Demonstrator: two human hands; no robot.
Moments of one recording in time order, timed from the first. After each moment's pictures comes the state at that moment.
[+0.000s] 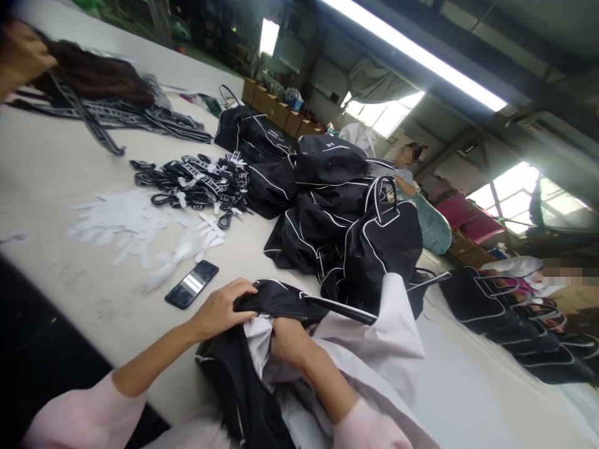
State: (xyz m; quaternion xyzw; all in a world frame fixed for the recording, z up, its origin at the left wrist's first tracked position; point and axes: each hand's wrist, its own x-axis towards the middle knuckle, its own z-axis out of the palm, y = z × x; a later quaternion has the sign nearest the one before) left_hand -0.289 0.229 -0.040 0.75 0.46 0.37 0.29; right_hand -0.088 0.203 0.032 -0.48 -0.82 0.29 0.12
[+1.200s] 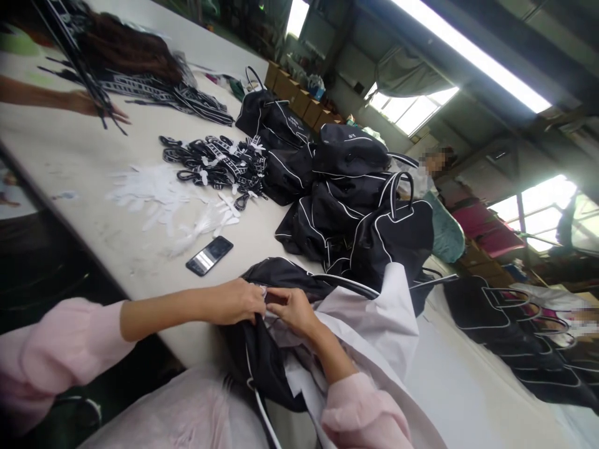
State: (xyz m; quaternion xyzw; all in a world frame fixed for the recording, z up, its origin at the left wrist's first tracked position) left_hand -0.294 0.194 0.002 0.93 0.21 0.20 0.21; right_hand -0.078 0.201 0.014 -0.48 -0.71 0.50 0.14
